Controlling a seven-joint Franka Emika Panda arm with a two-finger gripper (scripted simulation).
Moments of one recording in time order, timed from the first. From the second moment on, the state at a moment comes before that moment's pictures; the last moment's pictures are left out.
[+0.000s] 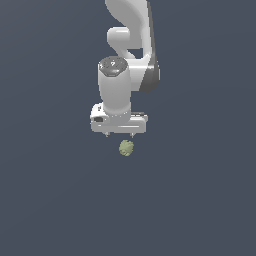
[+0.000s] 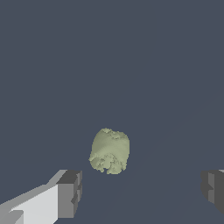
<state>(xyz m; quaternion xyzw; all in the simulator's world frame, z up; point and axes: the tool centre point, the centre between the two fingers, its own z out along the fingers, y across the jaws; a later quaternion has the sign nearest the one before) -0.004 -0.033 0.173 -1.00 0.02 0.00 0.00</state>
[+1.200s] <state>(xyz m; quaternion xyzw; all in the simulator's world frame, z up) -0.021 -0.010 0.099 -0.99 0.14 0.00 0.00</state>
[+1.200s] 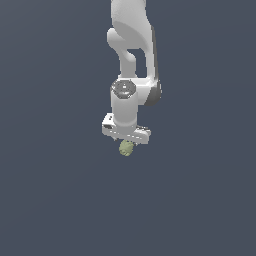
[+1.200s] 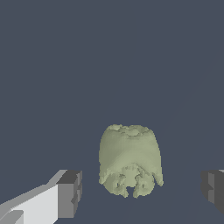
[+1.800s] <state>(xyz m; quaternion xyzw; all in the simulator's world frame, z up) -0.023 -0.008 0.084 -0.99 0.15 0.00 0.00</state>
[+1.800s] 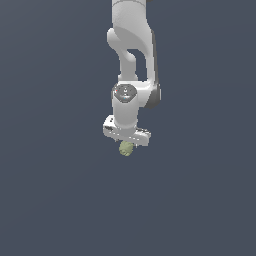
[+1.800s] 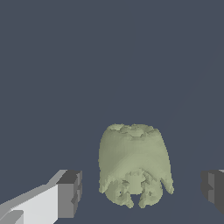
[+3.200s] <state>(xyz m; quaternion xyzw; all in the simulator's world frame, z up) -0.025 -0.008 0.045 -0.99 0.15 0.00 0.00</state>
